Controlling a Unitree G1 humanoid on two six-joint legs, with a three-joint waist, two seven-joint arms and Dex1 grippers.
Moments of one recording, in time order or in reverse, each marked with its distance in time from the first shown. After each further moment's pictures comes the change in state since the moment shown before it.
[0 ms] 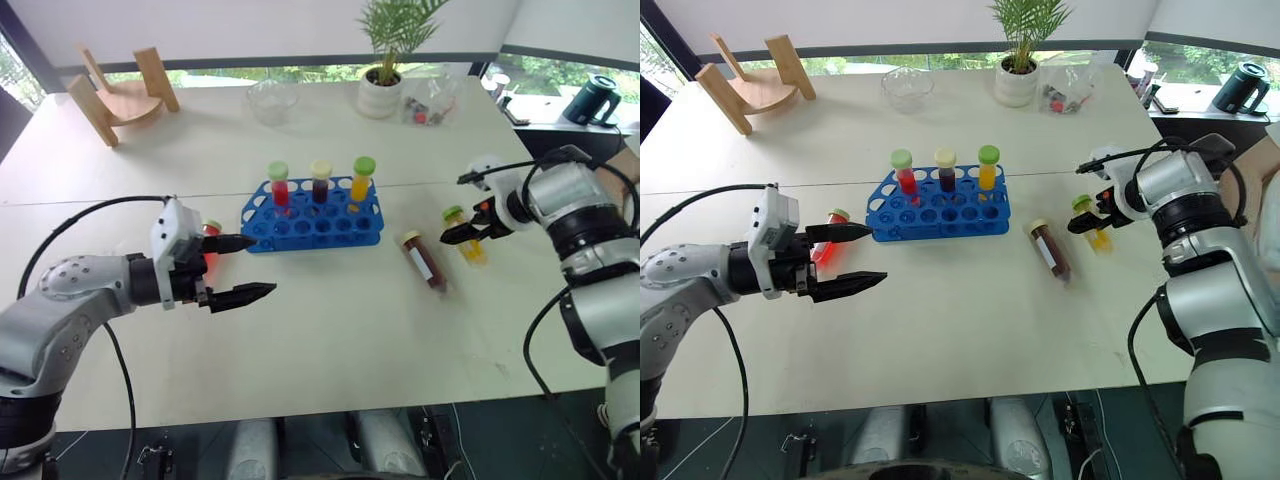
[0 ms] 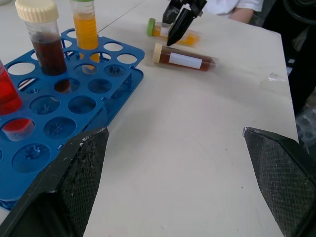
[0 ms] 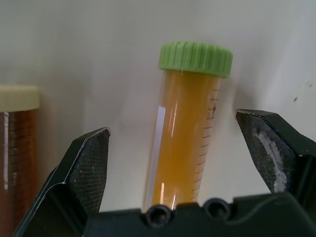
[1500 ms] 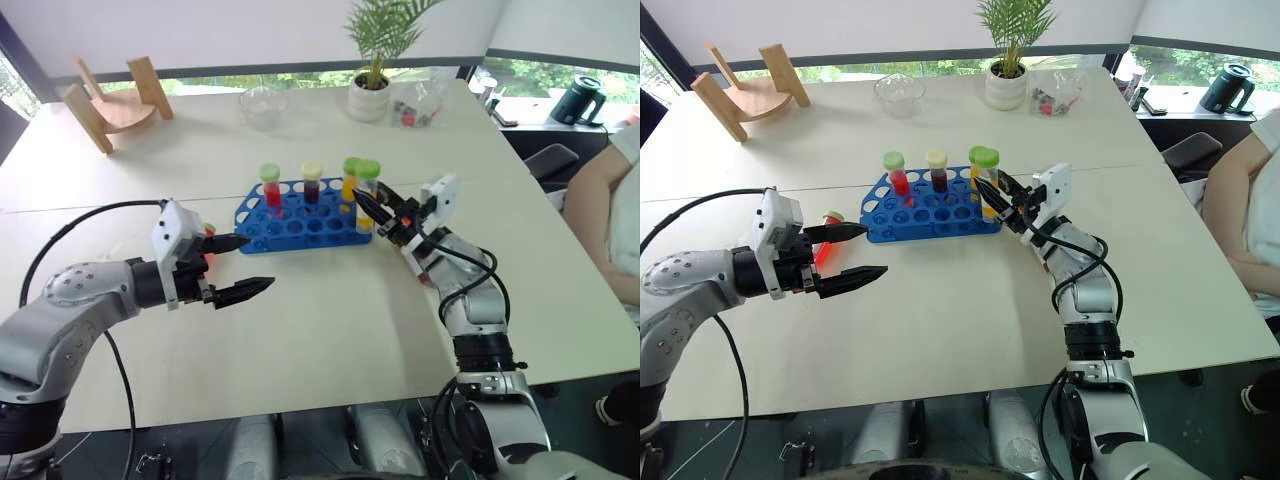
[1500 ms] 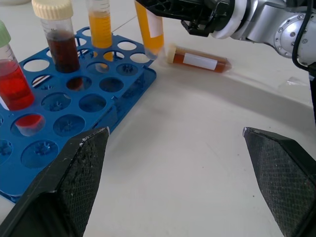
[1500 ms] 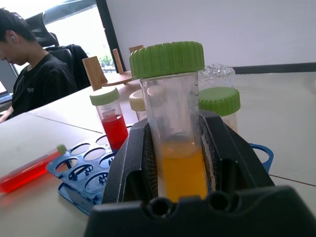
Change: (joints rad) left arm 0.026 -0.027 0.003 -0.003 0.011 0.008 0.091; right arm 0.646 0.579 -0.576 -0.722 0.267 -0.803 -0.359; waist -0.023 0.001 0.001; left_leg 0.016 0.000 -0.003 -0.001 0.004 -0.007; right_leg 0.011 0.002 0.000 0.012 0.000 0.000
